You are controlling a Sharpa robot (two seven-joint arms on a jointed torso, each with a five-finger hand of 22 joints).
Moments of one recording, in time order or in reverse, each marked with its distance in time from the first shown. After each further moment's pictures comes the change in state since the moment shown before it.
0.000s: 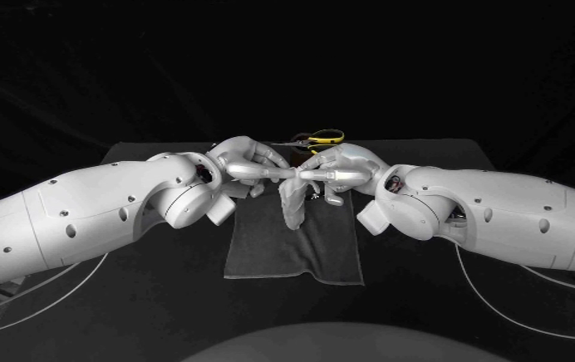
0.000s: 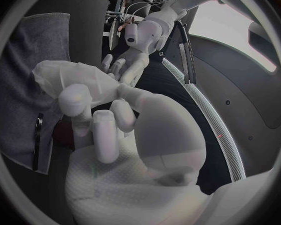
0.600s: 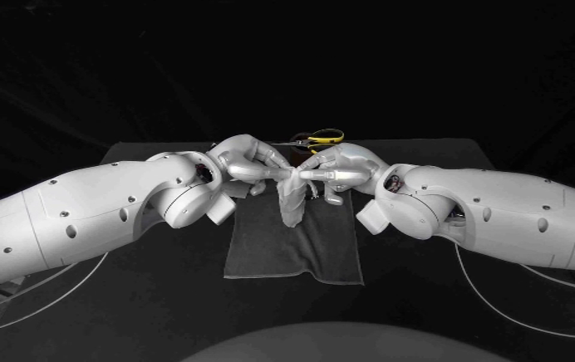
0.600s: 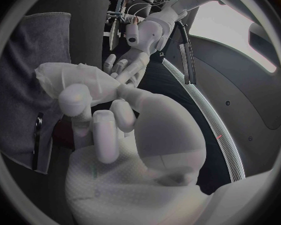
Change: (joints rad) left arm 0.000 0.002 0.000 -0.003 -0.007 0.017 0.048; left_hand 0.103 0.139 0.193 -0.024 -0.008 0.182 -0.056 0.030 -0.047 0.029 -0.051 0.003 -0.028 0.010 -0.045 0.008 0.041 0.000 0.015 -0.043 0.042 0.041; right arm 0.000 0.001 0.000 -0.004 -0.007 0.000 -0.001; right_hand 0.000 0.000 0.000 0.000 -0.004 0.000 0.000 0.000 0.000 0.000 0.000 0.000 0.000 0.000 0.000 0.002 -0.001 0.000 0.000 0.000 0.000 0.000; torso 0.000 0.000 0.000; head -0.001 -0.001
